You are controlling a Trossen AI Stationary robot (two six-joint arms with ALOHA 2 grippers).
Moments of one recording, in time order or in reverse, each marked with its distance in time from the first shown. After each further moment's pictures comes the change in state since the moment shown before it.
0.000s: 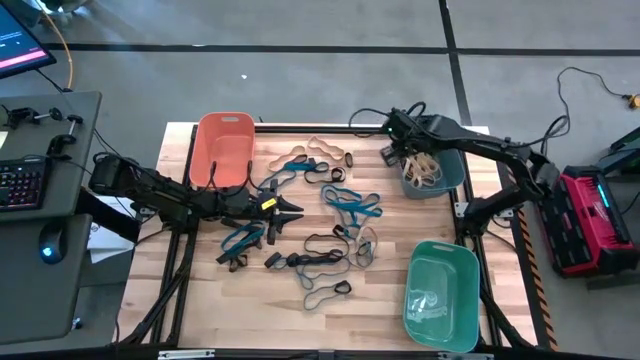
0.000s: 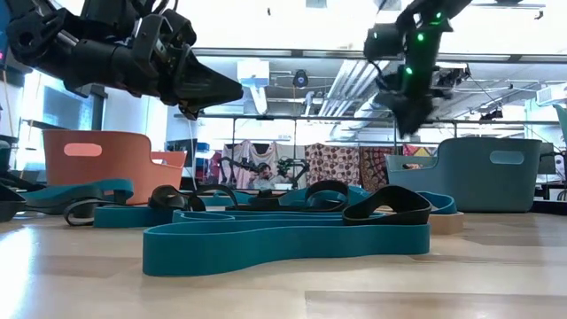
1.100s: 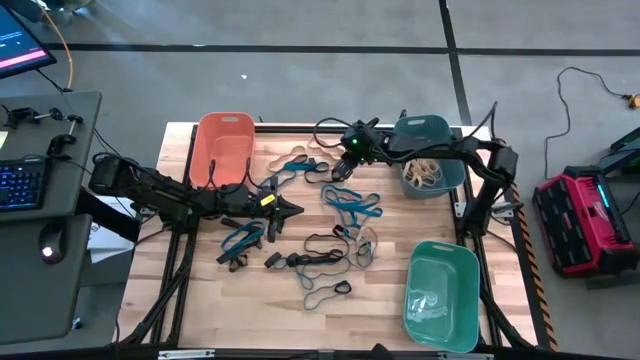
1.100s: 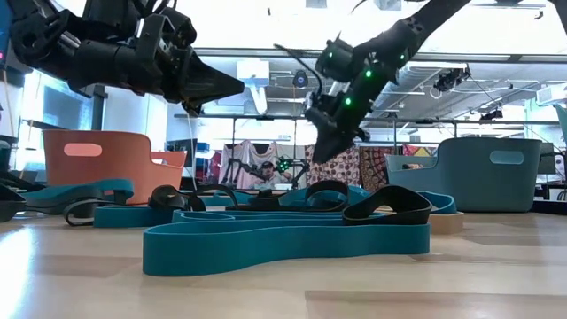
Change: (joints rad) left arm 0.028 -0.001 0.000 0.028 0.023 0.029; right arm 0.117 0.335 -0.001 0.670 -0.242 -0.192
